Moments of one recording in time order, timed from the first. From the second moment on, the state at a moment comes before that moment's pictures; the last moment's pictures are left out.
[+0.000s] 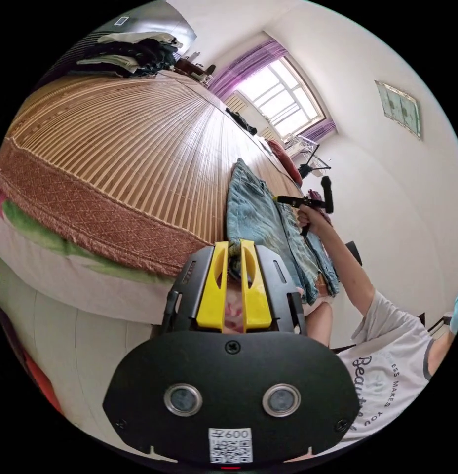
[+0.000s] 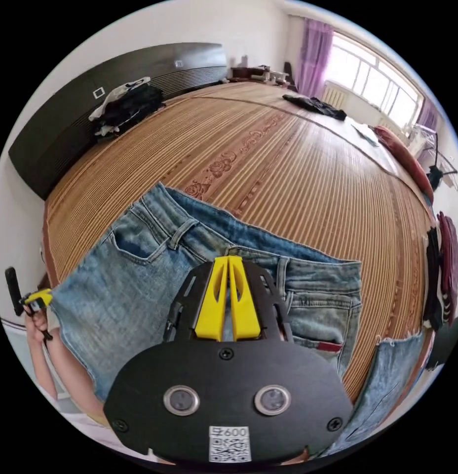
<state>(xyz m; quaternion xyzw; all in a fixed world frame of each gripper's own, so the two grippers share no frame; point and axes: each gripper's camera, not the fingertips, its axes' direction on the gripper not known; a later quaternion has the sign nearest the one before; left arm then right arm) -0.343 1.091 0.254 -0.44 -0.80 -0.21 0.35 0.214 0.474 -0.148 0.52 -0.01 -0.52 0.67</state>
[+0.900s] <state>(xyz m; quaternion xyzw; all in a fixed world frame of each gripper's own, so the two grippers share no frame) -0.260 1.091 0.265 -0.47 -0.73 -0.19 0.45 -0.145 0.364 -0.054 0.38 0.13 -0.51 0.76</state>
